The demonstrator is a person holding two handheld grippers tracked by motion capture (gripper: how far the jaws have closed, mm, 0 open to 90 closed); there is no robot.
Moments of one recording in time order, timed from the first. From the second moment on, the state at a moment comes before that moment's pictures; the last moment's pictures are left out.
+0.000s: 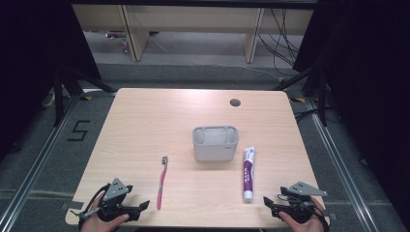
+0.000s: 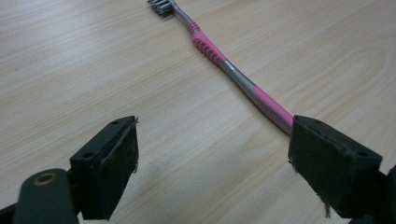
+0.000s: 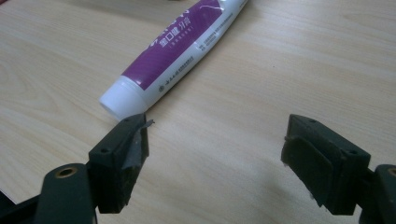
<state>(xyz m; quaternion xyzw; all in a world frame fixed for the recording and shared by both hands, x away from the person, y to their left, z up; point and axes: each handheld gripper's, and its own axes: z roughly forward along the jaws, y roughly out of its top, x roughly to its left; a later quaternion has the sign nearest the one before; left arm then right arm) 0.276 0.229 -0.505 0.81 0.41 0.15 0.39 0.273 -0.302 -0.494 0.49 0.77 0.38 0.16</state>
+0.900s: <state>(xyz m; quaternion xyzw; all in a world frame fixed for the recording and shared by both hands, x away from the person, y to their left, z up) 0.304 0.228 -0.491 0.81 0.43 0.10 0.39 0.274 -0.300 -0.494 0.48 0.77 0.38 0.16</state>
